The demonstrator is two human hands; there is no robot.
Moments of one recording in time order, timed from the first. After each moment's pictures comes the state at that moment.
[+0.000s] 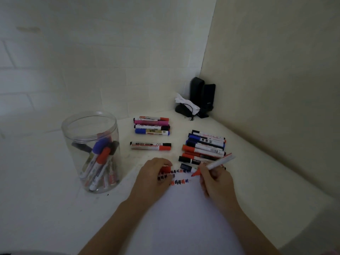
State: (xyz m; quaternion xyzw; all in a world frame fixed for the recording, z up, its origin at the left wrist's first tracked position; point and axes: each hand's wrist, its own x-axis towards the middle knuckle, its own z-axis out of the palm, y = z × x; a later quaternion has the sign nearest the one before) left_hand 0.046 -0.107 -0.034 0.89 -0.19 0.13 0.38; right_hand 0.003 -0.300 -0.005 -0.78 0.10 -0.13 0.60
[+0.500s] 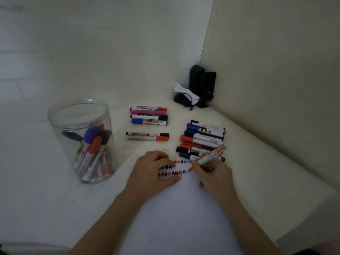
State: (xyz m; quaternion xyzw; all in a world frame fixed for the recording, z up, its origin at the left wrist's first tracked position) left_hand 0.050 -0.108 -0.048 0.91 -0.25 0.16 0.28; right_hand 0.005 -0.305 -0.013 -0.83 0.08 -0.15 0.52
